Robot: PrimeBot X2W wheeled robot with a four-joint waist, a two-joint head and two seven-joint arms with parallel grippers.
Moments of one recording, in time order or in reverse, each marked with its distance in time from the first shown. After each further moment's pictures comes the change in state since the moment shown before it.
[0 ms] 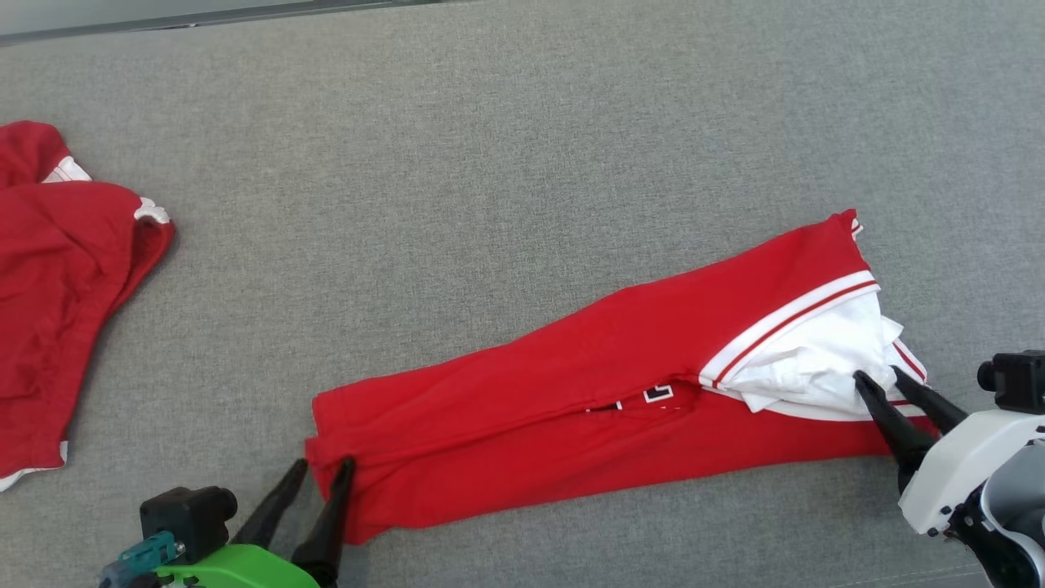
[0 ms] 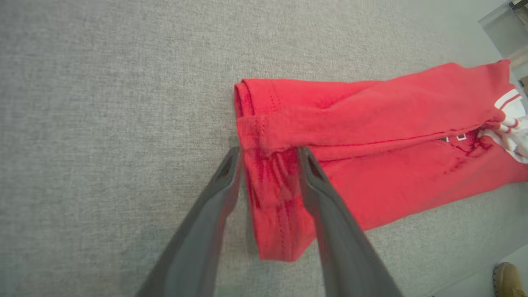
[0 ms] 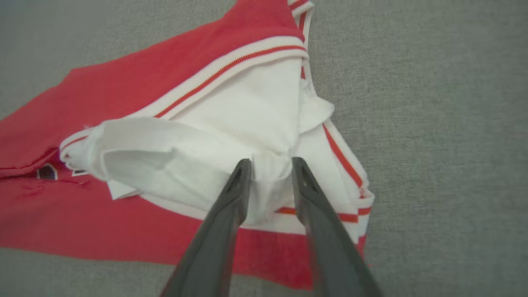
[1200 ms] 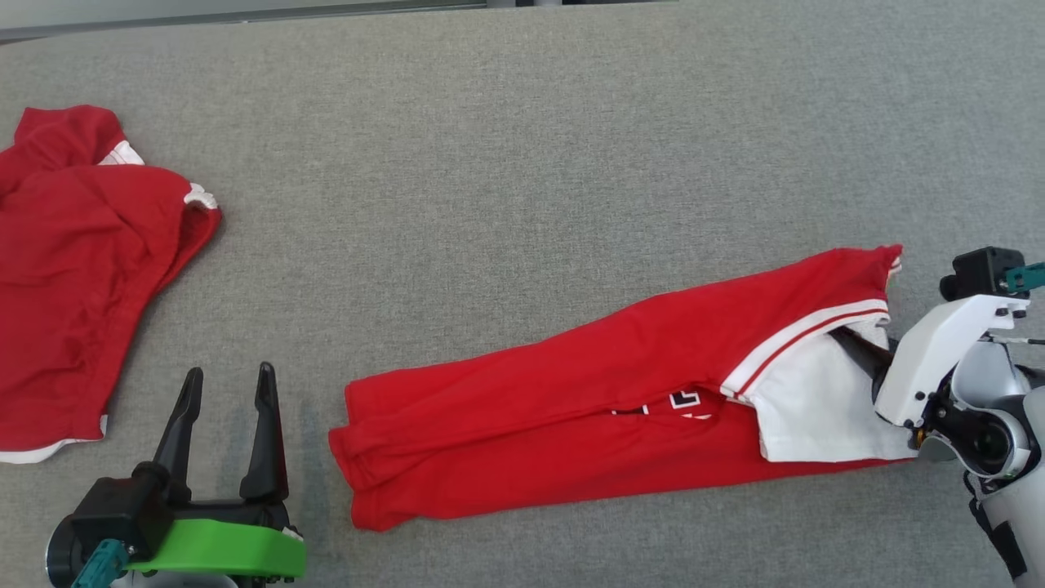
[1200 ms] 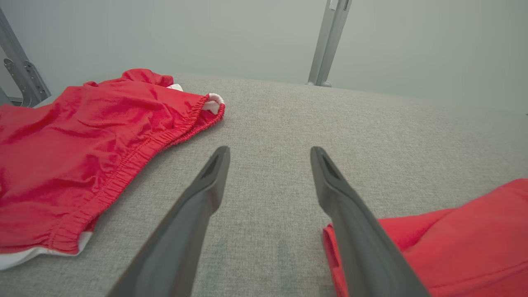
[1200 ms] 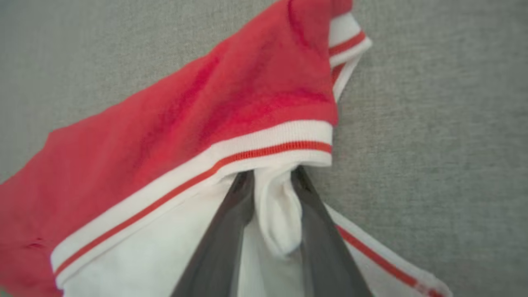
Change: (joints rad) left arm -0.009 -0.239 0.326 0.143 0.425 -0.127 -0.256; right arm -0.311 0.038 0.006 0.276 0.074 -0.005 0.341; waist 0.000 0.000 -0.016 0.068
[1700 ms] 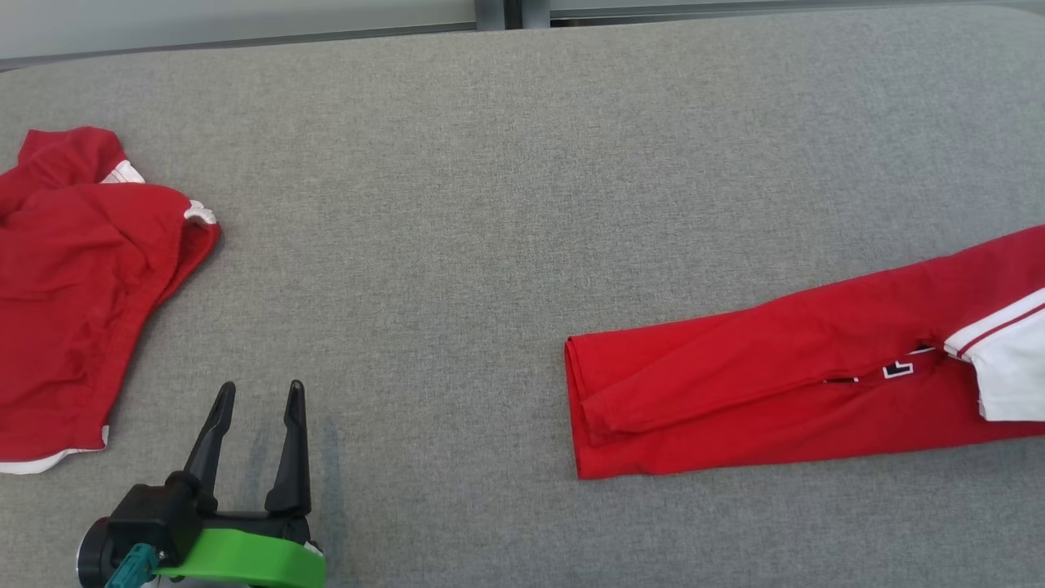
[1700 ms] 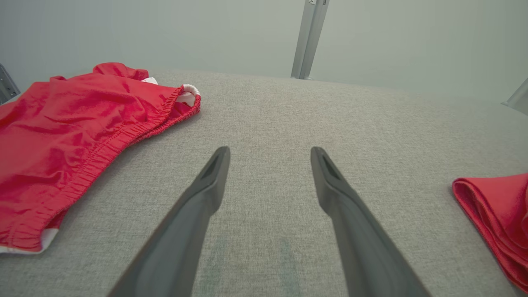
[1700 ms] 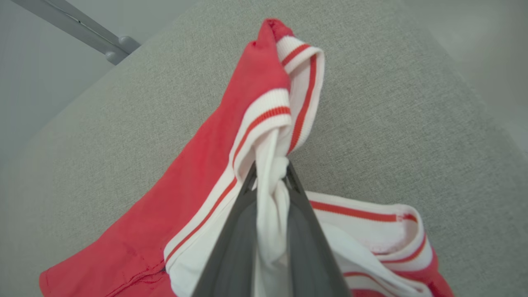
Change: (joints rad) left arm 0.013 -0.116 0.081 0.095 0.115 -0.143 0.000; right arm 0.046 -0.210 -0.436 0.007 0.193 0.005 0.119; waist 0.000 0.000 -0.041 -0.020
